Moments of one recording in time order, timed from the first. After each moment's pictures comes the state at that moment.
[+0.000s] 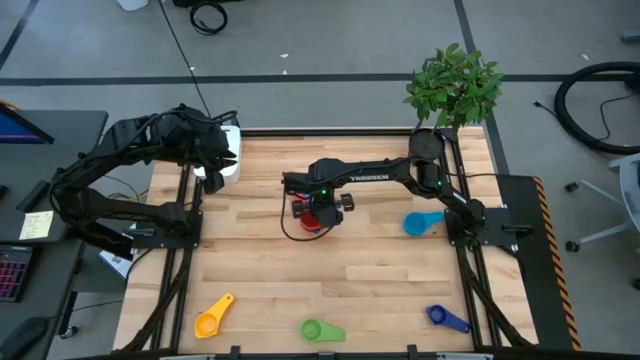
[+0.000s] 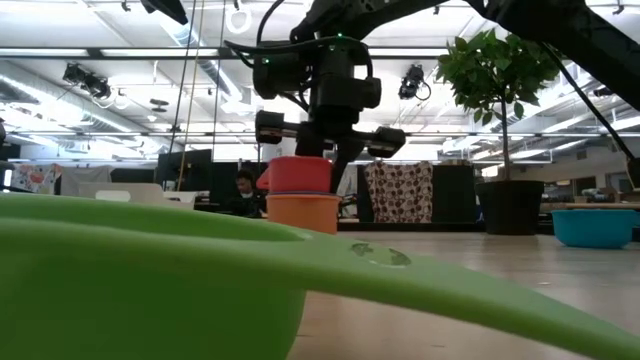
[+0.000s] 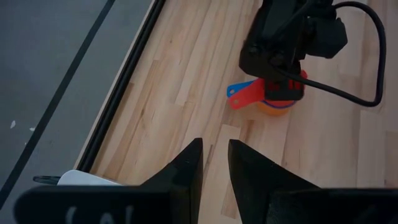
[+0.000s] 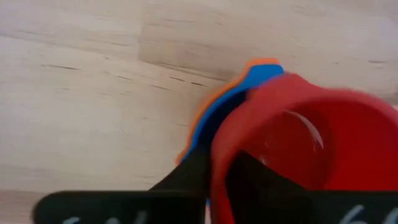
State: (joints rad) left arm 0.36 1.05 1.48 -1.25 -0.06 0.12; right arm -0.12 2.32 2.05 -1.22 -0.24 -1.84
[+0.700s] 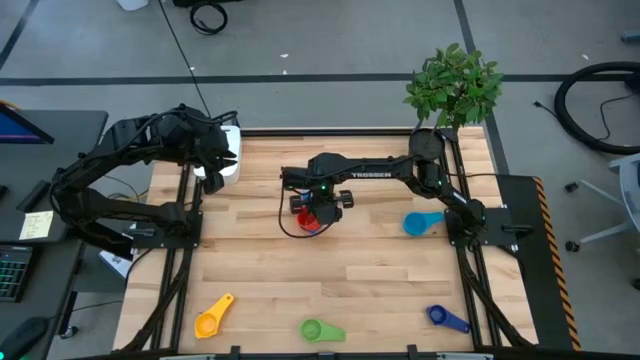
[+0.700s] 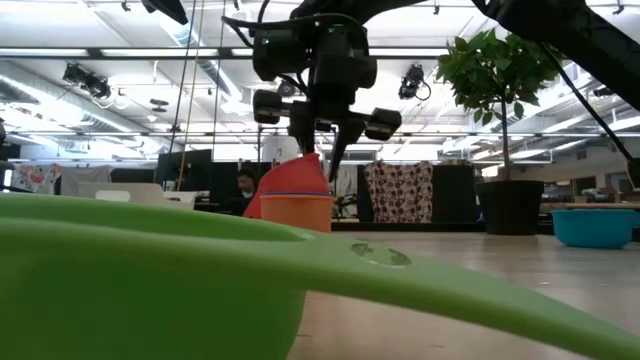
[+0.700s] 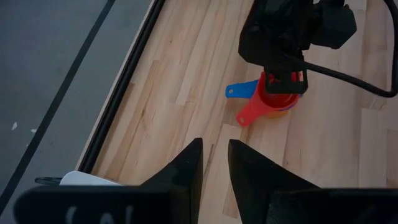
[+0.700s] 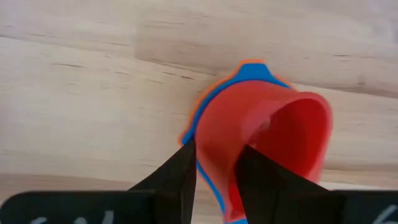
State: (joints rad) left arm 0.36 1.05 1.48 -1.25 -0.06 0.13; right arm -0.12 2.31 2.14 -1.30 -0.23 -1.82
